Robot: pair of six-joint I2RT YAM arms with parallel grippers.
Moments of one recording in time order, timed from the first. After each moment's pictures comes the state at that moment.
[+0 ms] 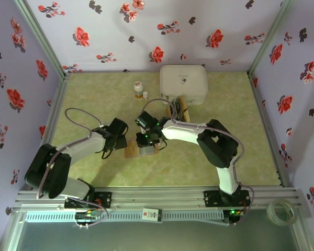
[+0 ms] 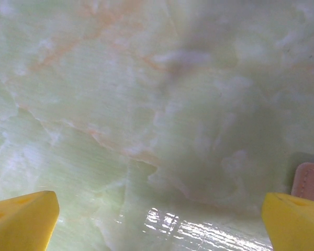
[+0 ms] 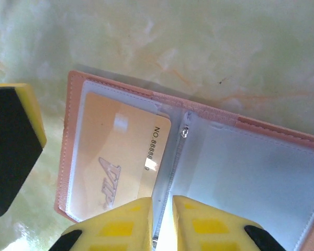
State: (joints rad) left arm -0.55 1.41 0.71 -0.60 -0.38 -0.74; right arm 0.94 1.98 1.35 -0.47 -0.21 0.61
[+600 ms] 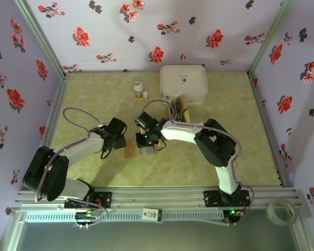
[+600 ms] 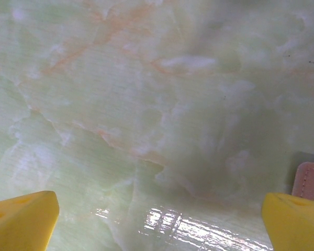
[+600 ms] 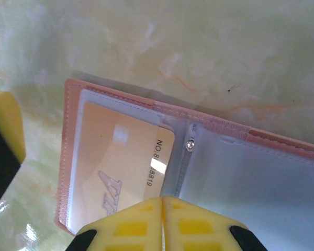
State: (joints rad) left arm -0.54 1.39 0.71 -0.61 -0.38 -0.73; right arm 0.94 2.01 1.34 -0.42 -0.23 0.63
